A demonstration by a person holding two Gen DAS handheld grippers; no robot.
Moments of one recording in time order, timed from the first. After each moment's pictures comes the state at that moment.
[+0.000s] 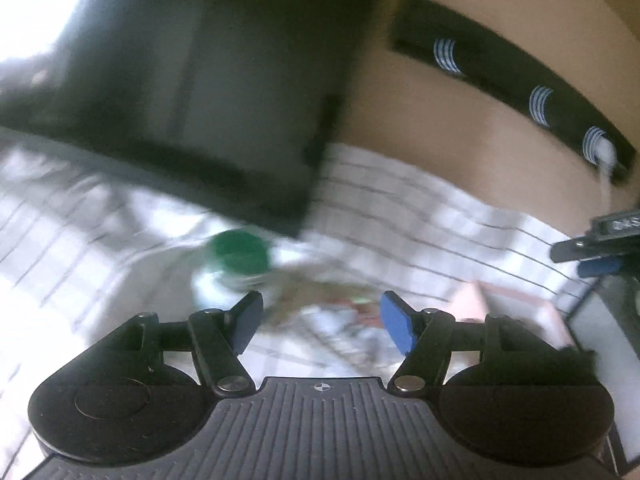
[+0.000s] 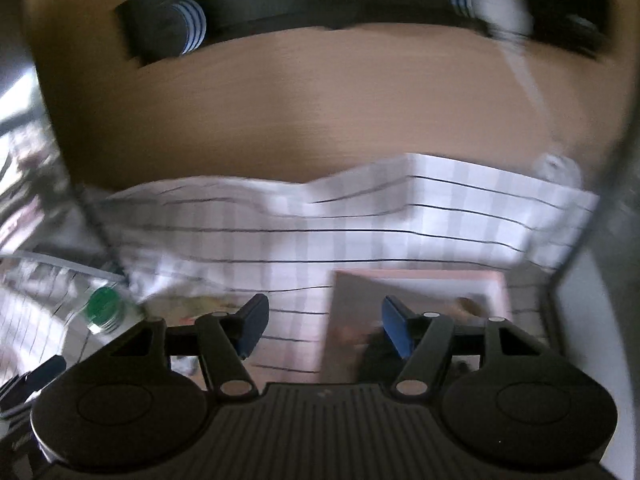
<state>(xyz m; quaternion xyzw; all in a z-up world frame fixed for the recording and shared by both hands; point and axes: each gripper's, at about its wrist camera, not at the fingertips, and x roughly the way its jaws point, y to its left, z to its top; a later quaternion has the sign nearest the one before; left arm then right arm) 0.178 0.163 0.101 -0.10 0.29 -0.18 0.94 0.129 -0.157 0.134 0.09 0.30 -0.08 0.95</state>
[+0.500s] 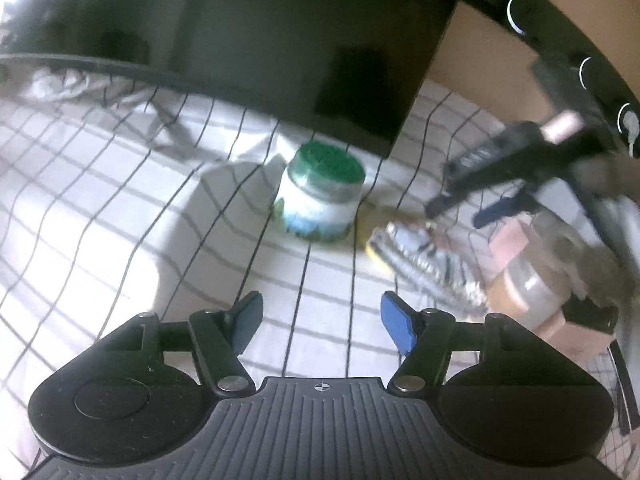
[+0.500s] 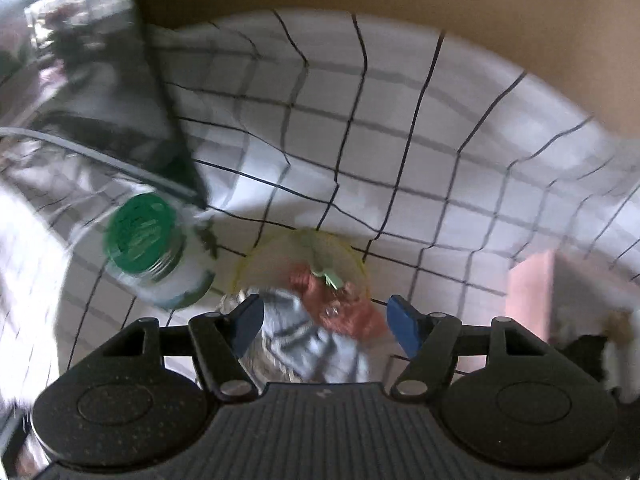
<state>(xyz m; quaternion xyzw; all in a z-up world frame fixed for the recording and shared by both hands) 0.177 0.228 0.047 -0.10 0.36 -0.20 0.91 0.285 -0.025 0.063 0.02 0.47 -0.02 0.88</state>
